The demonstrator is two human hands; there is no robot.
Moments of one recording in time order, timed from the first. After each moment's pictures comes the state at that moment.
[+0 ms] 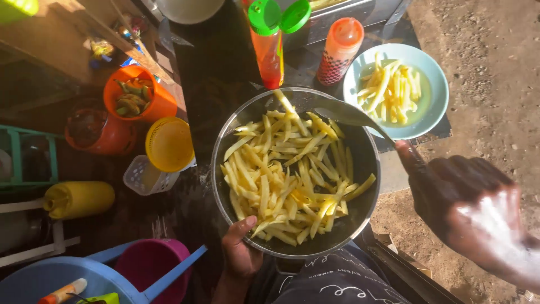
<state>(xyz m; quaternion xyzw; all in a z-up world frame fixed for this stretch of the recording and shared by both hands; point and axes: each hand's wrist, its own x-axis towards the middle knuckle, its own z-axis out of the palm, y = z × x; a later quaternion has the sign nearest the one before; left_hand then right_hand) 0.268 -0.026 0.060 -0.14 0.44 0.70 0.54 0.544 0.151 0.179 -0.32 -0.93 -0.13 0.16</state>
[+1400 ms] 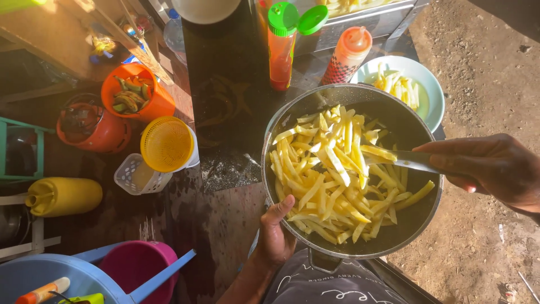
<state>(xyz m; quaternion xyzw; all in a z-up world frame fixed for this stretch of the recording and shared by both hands) 0.305 0.002 0.044 0.35 0.30 0.72 0.52 0.579 0.219 0.177 -0.64 -0.56 0.53 0.03</state>
